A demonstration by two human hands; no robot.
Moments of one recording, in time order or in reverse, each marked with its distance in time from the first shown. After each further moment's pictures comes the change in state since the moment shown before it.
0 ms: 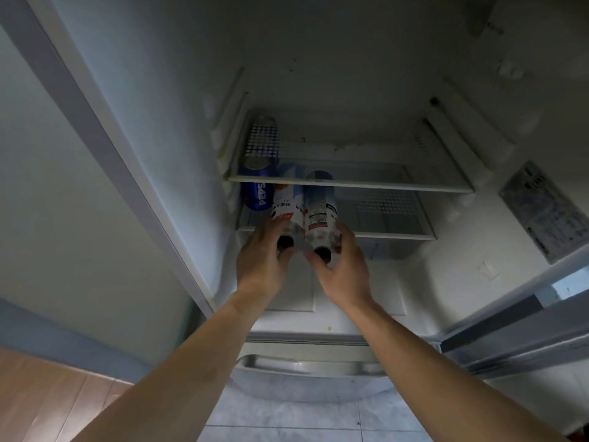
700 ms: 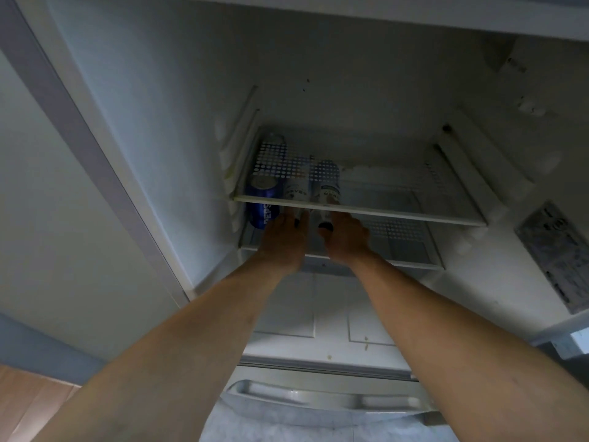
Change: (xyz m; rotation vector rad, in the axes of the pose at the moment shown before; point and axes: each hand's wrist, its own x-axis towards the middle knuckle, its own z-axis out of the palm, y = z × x) left_hand 0.087 0.018 0.015 0.648 -0.448 0.095; right_hand 0.126 -0.006 0.011 -0.549 -0.282 0.062
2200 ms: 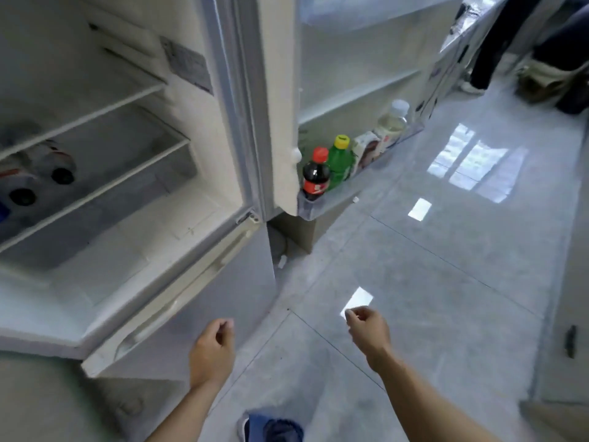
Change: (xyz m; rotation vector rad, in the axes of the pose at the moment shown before) left_hand -0.320 0.100 0.199 -0.832 -0.160 0.136; right_hand -0.571 0.163 0.138 0.934 0.581 1.292
